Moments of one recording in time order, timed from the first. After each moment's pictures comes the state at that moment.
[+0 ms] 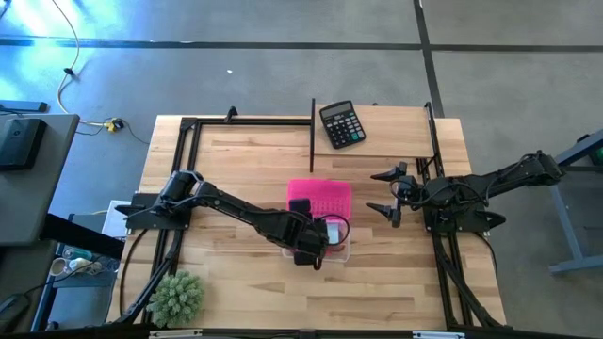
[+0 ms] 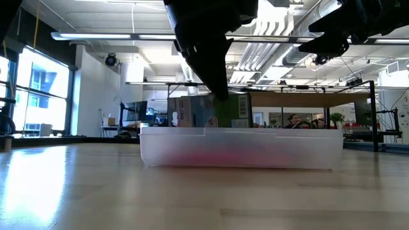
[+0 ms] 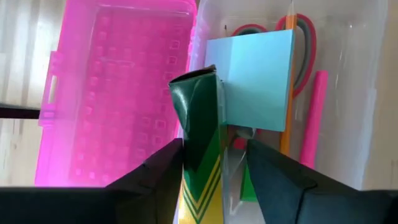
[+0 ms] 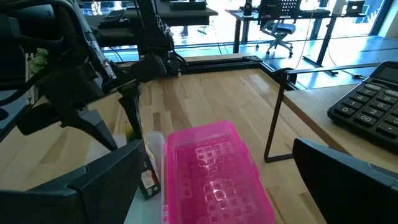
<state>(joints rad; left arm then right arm) -0.19 2.09 1.70 -0.87 -0.44 -0.28 0.26 0.57 0.36 -0.02 0.46 0.10</state>
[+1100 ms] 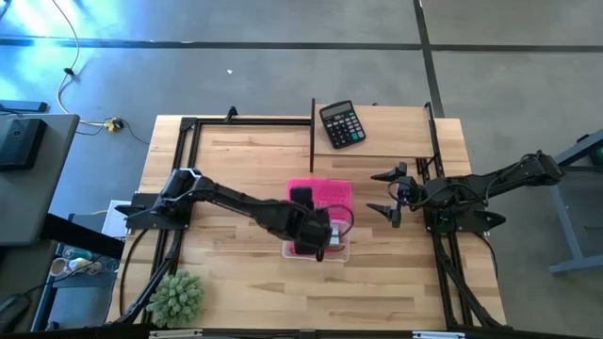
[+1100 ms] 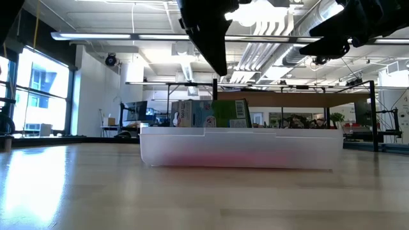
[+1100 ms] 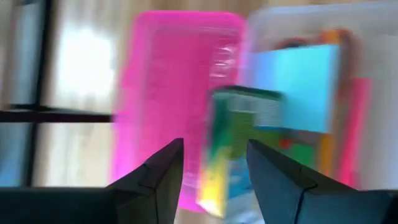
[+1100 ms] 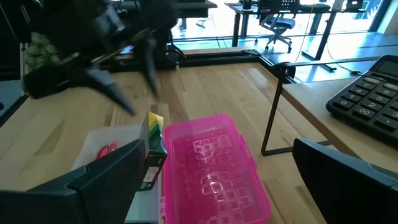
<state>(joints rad) -0.15 2.08 1.85 -1.05 -0.54 -0.21 0.26 0.57 0.36 -0.05 0.46 0.10</state>
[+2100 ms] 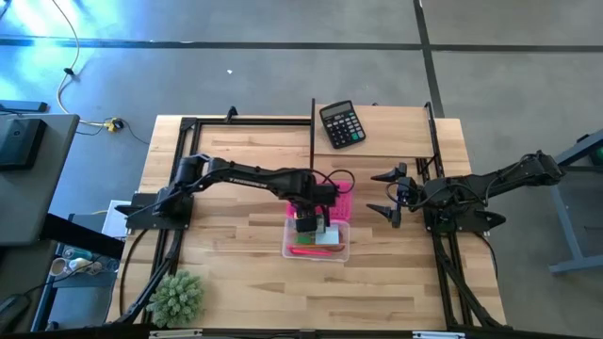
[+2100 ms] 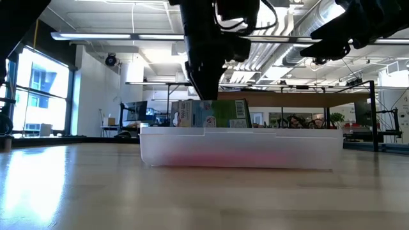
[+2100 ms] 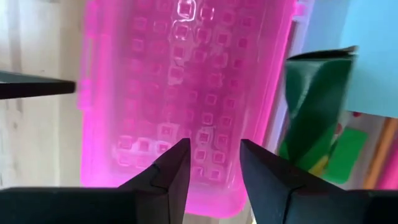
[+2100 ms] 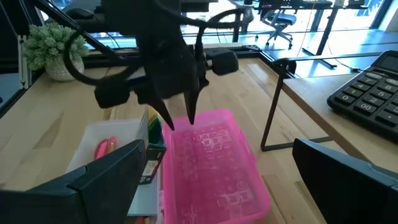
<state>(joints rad) 0.08 2.13 1.81 -1.06 -0.19 -0.12 0.26 0.57 0.36 -0.07 0.46 0.10</state>
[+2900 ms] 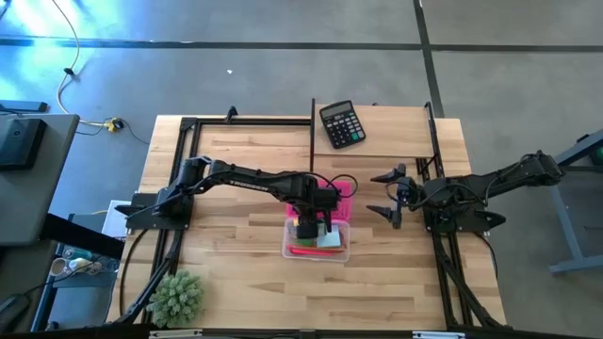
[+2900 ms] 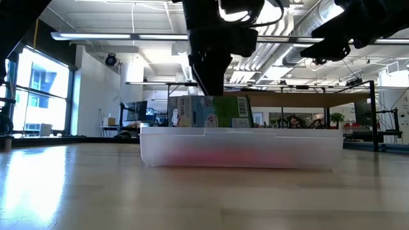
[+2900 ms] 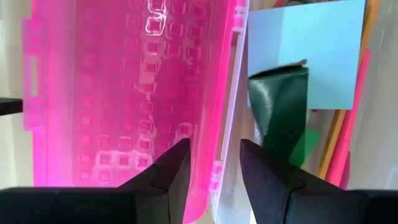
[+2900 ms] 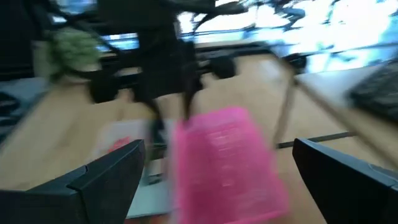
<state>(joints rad) 0.05 2.15 1.85 -1.05 -0.09 -0.10 0.26 0.57 0.36 -0.07 0.42 0.14</state>
